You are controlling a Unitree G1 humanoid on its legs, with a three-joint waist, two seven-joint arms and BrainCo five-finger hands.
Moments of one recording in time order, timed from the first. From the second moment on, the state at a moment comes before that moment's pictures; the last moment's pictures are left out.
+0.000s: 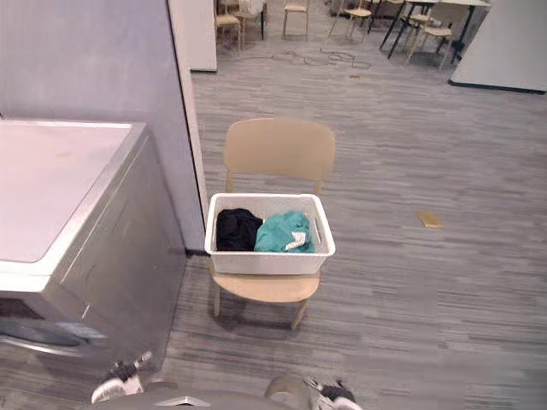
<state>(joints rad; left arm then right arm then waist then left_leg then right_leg) 0.09 -0.09 0.47 0.98 -0.06 0.04 0.16 0.12 -0.10 -0.46 0.97 0.01 0.07 -0.07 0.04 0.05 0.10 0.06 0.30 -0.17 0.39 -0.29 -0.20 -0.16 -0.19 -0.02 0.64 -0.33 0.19</state>
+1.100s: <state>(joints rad) 0.02 0.10 0.19 0.99 0.00 0.04 0.17 -0.68 -0.50 0.11 0.47 -0.04 -0.04 -0.08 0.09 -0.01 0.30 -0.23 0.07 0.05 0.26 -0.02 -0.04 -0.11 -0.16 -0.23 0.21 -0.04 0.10</state>
